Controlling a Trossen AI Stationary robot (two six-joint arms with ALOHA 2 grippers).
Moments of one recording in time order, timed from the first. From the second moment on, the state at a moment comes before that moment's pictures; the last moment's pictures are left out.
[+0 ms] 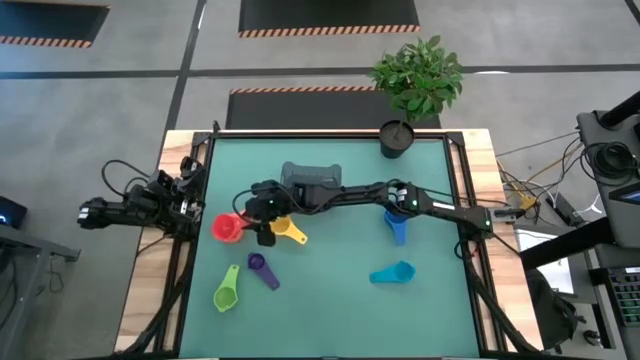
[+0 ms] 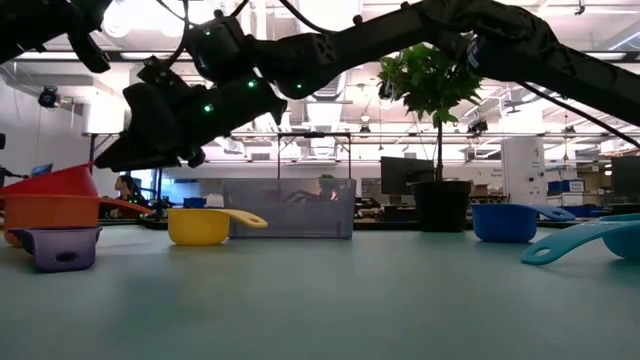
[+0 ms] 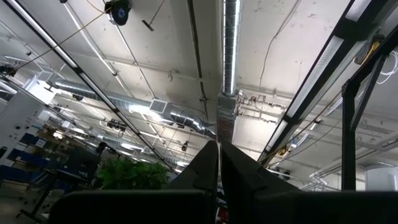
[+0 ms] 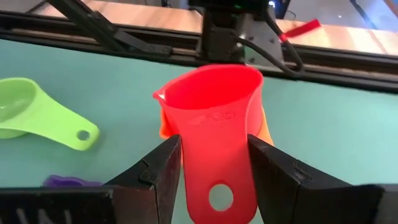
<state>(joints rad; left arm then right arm) -0.08 0.02 0.02 0.84 -0.36 -0.08 -0.07 2.62 2.35 -0.17 -0.24 -0.15</state>
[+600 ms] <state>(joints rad) -0.08 0.02 0.02 0.84 -0.36 -0.08 -0.09 2.57 2.36 -0.27 -0.24 -0.08</state>
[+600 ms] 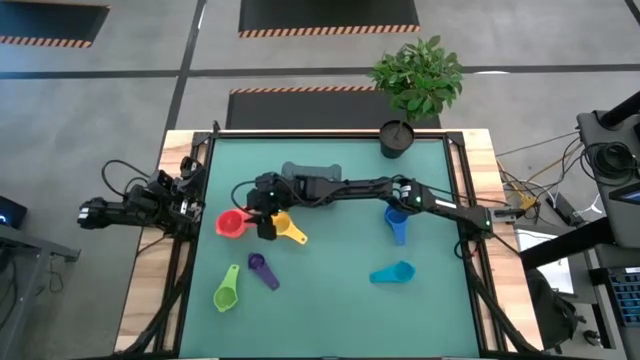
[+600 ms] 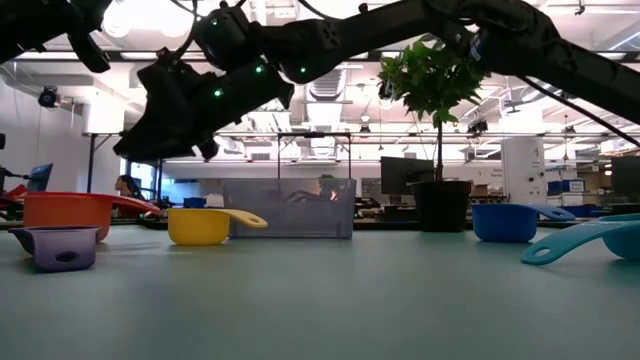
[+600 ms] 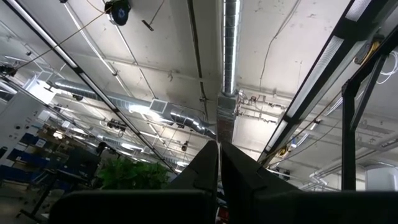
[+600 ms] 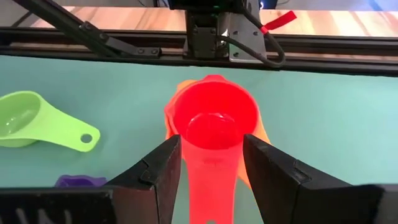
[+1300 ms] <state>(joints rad) -0.08 0.03 0.02 0.82 -0.27 -0.11 0.05 2.21 2.29 -0.63 -0.16 -0.31</state>
